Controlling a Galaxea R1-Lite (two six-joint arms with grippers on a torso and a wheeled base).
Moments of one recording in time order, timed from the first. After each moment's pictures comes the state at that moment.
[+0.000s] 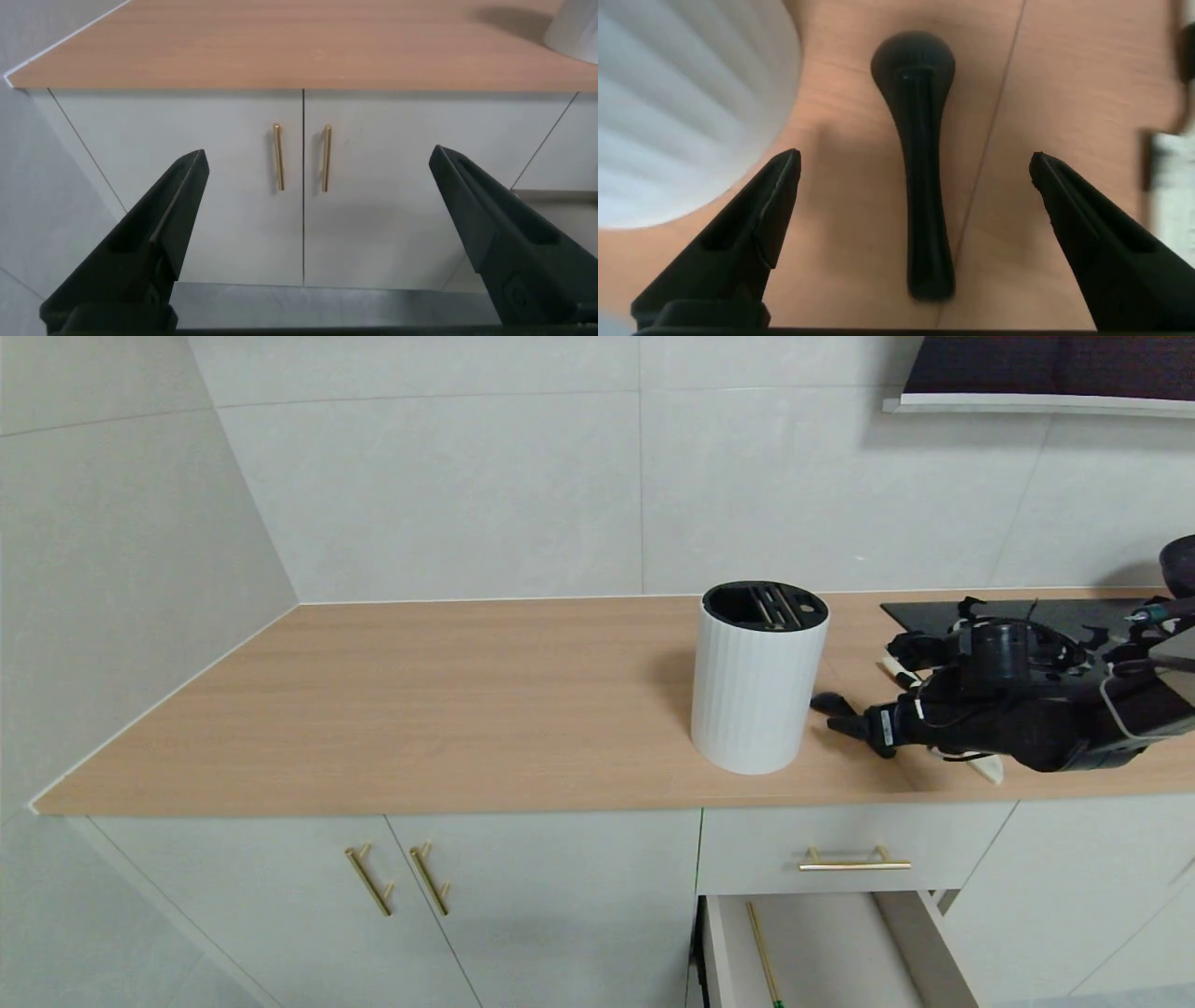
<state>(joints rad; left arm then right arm) 0.01 0.00 0.00 0.00 0.04 -0.01 0.05 2.18 -1.26 -0.44 0.25 -0.14</state>
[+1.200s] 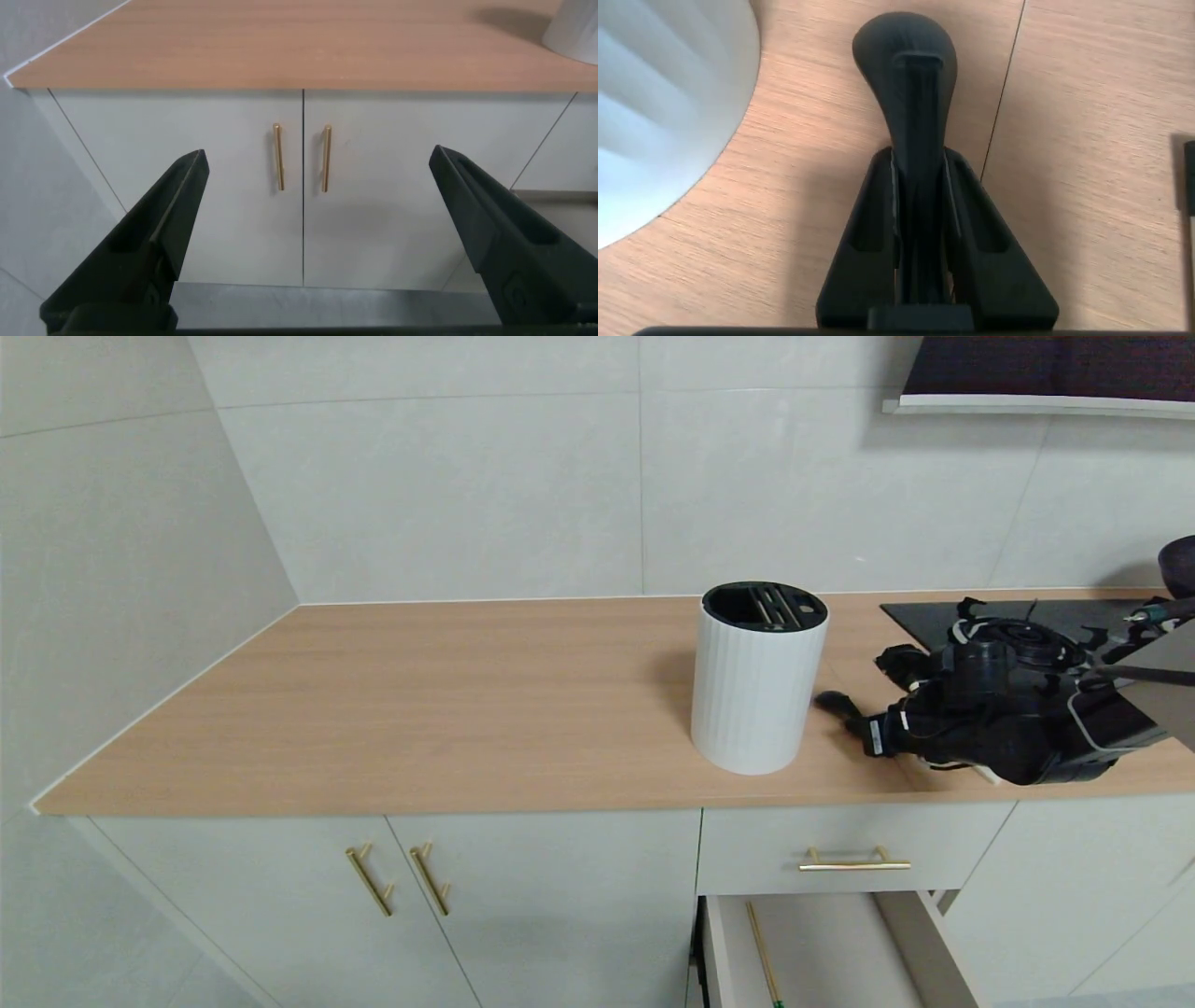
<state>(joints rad) 0.01 0.00 0.00 0.00 0.04 -0.01 0.05 2.25 -1.27 -0.49 0.17 -0.14</state>
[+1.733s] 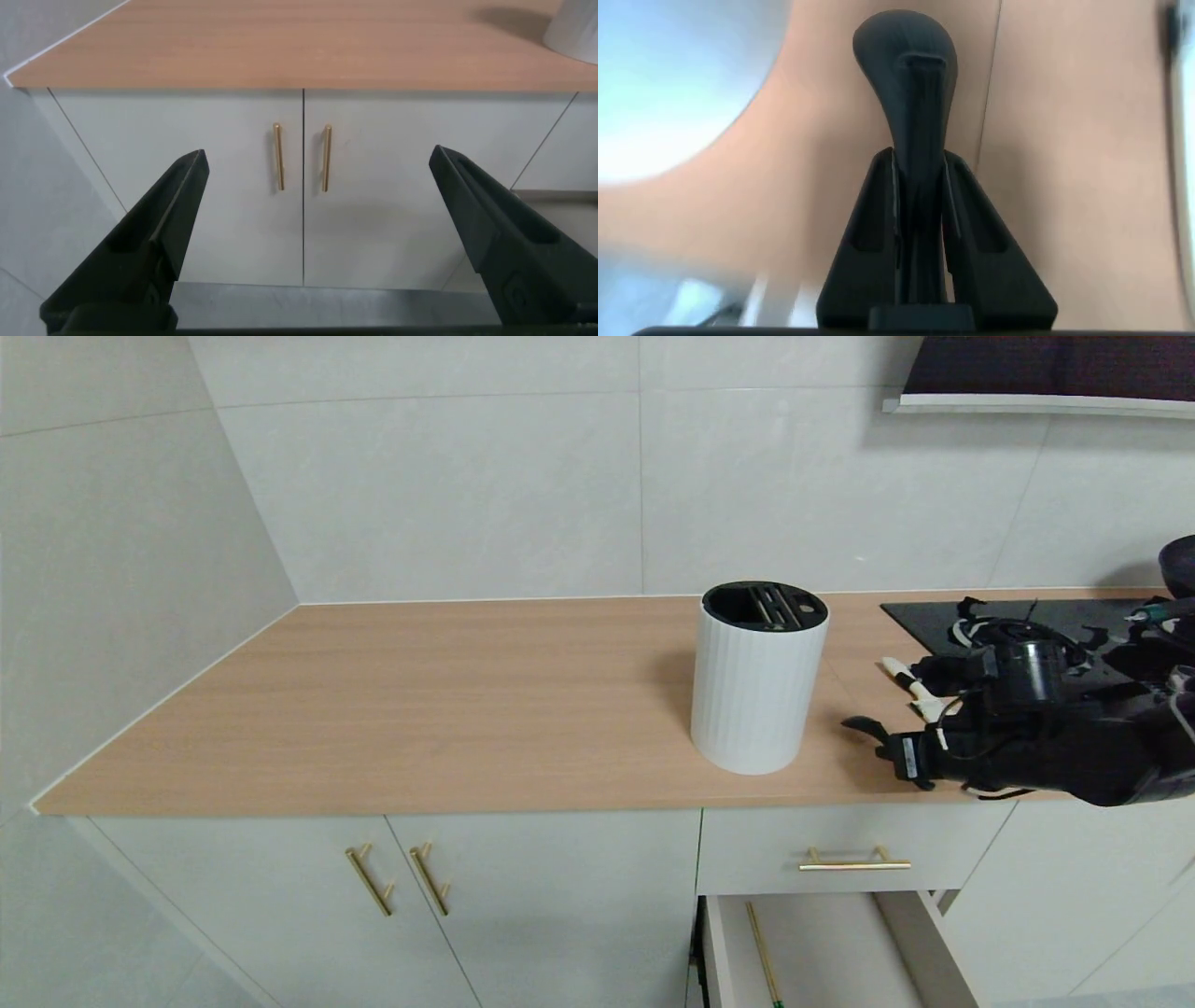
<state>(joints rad) 0.01 0.00 0.00 0.00 0.04 -0.01 0.09 1.97 -0.98 -0.38 0.10 -0.01</state>
